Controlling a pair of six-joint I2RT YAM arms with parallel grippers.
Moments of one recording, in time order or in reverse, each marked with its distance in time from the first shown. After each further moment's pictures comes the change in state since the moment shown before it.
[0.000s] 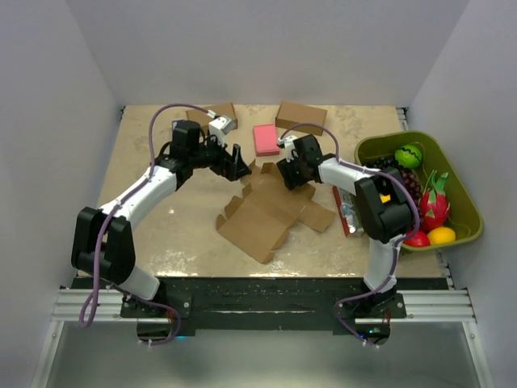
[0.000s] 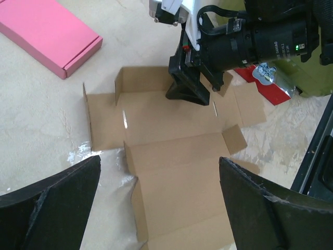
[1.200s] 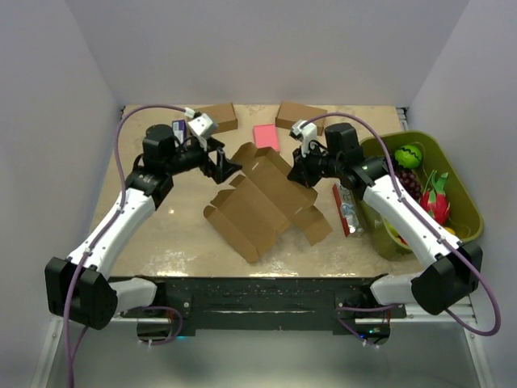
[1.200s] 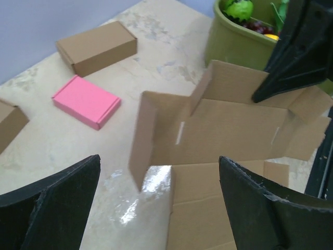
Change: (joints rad) left arm 0.076 -0.305 -0.082 0.069 0.064 0.087; right arm 0.041 -0.618 -0.028 -0.302 -0.349 -0.007
